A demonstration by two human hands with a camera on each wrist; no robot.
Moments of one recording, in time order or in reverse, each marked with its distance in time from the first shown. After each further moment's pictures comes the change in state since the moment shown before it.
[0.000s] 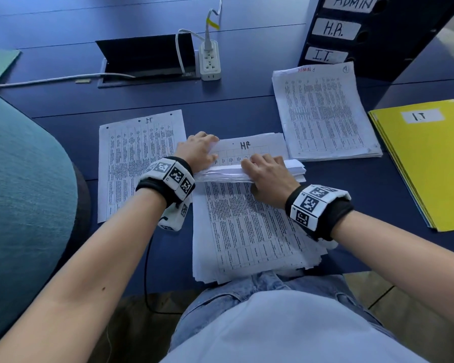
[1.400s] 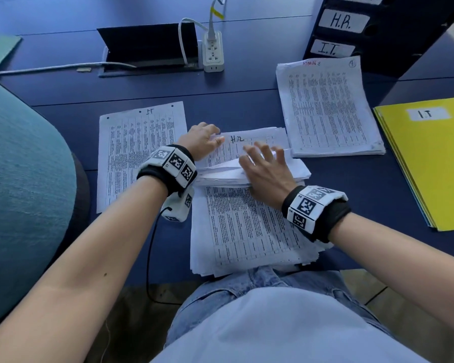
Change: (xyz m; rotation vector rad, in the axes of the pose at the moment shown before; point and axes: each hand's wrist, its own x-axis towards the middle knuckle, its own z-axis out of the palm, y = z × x) left_hand 0.002 0.005 -0.005 -0.172 -0.007 -0.019; right_hand 0.002 -0.008 0.011 -0.099 0.204 -0.027
